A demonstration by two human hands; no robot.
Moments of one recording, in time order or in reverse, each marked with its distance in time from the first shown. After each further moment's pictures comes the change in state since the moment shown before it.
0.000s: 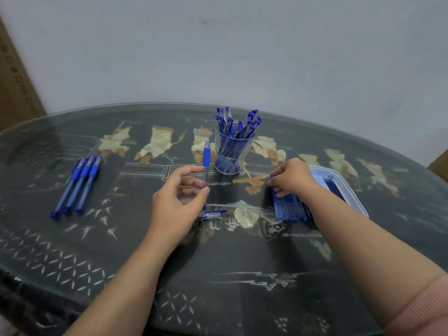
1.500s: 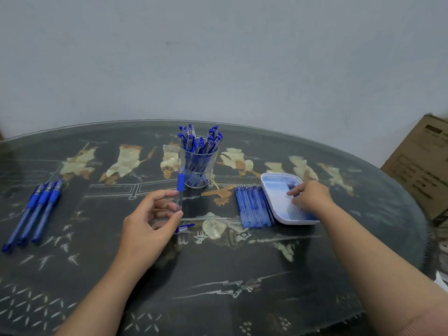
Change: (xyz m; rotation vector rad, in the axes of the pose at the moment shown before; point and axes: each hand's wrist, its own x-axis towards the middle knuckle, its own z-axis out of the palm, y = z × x) left_hand -0.011 0.001 0.006 0.005 -0.088 0.032; right_hand -0.015 0.086 -0.072 -0.235 0.195 0.134
